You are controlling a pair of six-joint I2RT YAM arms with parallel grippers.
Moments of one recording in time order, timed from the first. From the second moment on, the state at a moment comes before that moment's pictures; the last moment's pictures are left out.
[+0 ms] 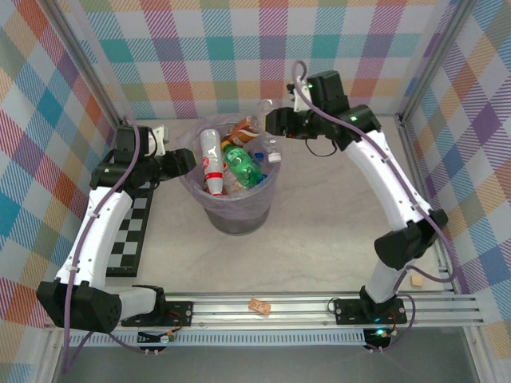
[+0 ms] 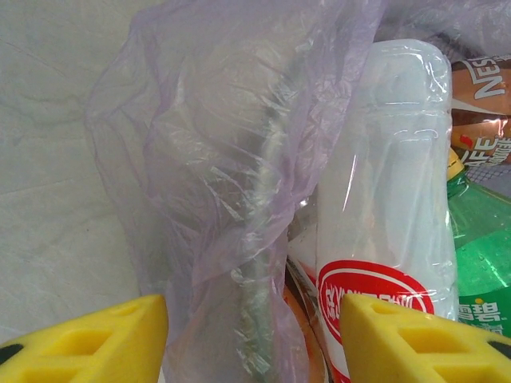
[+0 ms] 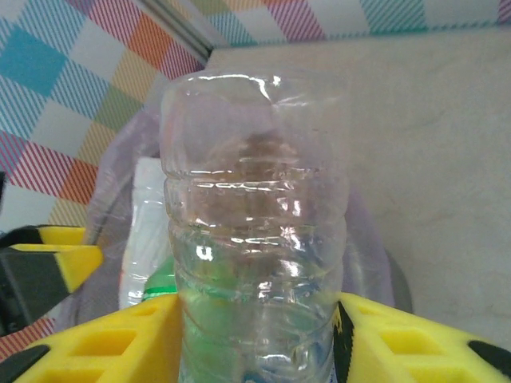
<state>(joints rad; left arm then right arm) -0.11 1.24 1.33 -0.83 0.33 -0.40 0.51 1.75 2.05 -0.95 -0.37 0.44</state>
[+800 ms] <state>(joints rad) -0.14 1.26 1.34 -0.80 0.33 -0.42 0.59 1.80 2.12 -1.14 -0.29 0.33</state>
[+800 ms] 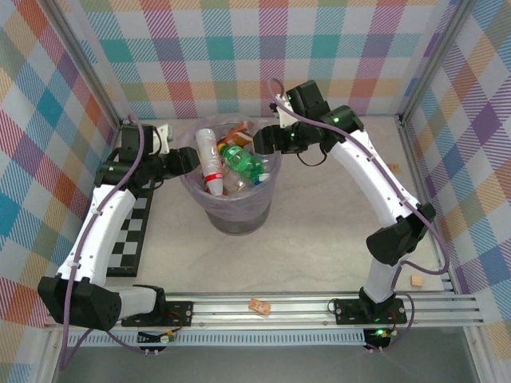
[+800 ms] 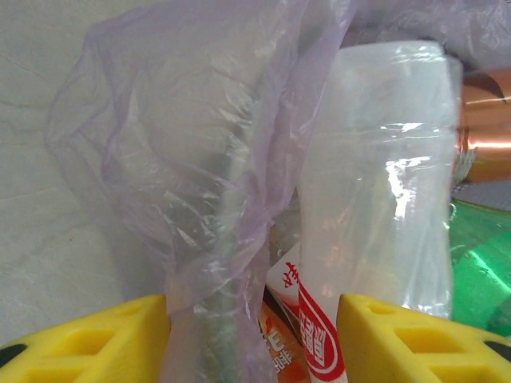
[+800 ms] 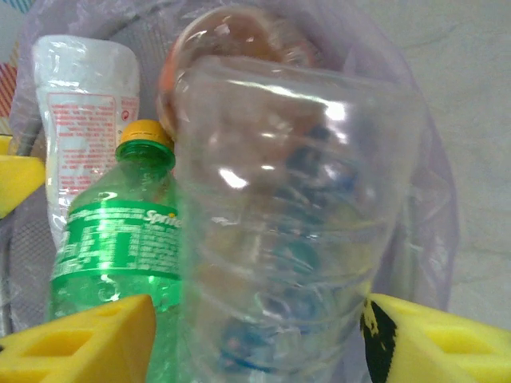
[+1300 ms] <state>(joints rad) -0.15 1.26 1.39 -0.81 0.30 -0.41 0.59 1.89 2.42 -1.19 -0.14 0.25</state>
